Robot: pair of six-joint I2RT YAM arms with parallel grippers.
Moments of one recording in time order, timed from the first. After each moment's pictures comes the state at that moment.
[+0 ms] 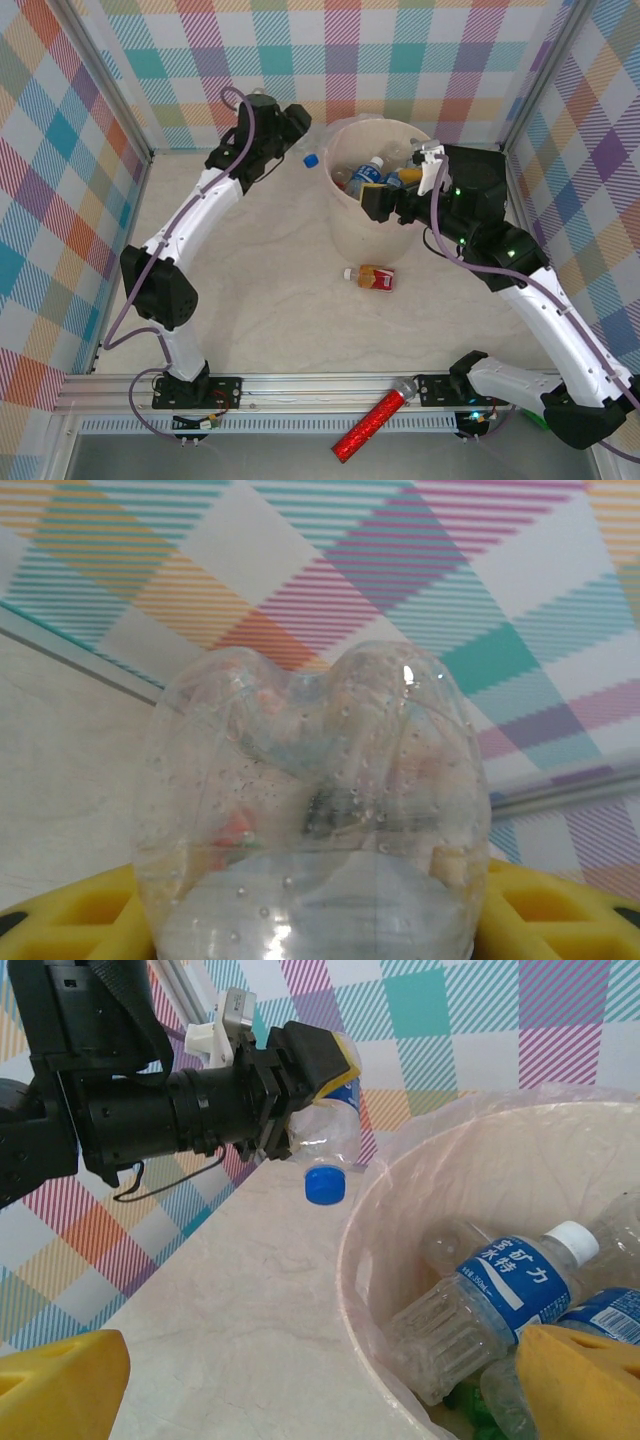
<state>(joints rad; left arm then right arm) -0.45 1.82 1.87 -0.39 -0.06 -0.92 0.59 1.04 1.35 -0.52 -0.12 0.28</state>
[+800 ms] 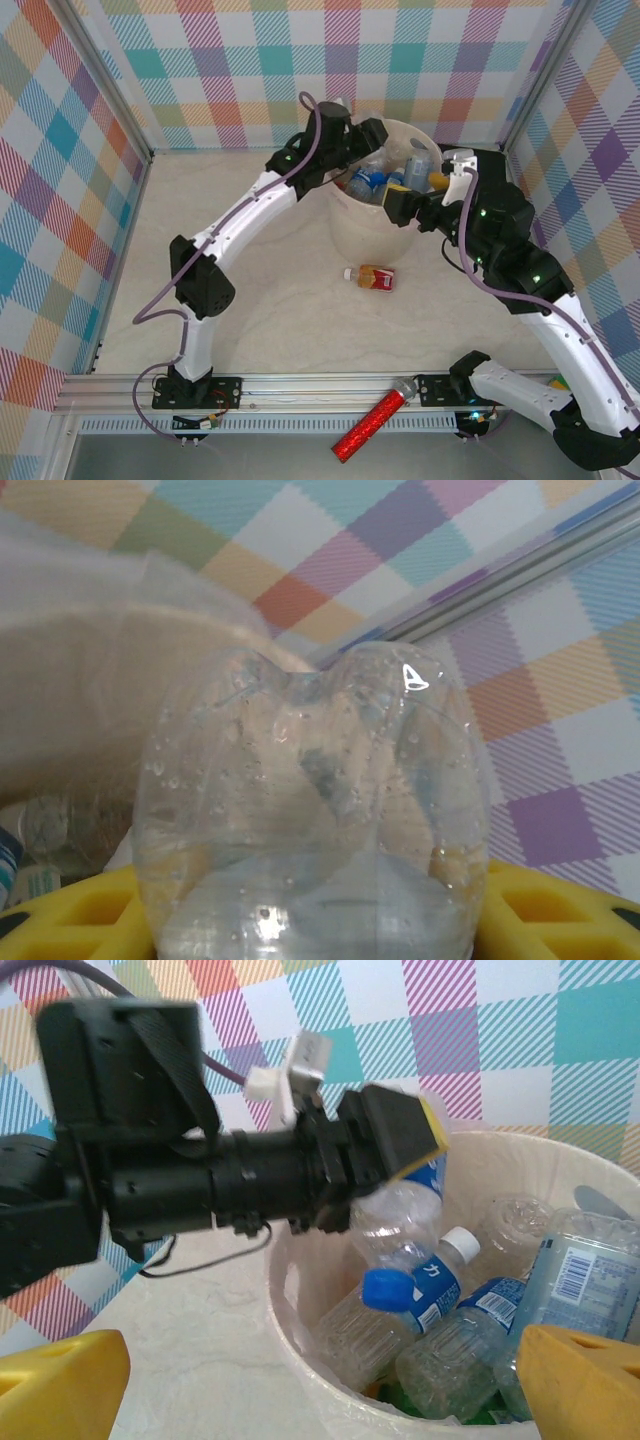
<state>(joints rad) -0.70 2.06 2.17 -0.43 0.04 -0.92 0.59 0.91 1.30 -0.55 0.06 0.27</state>
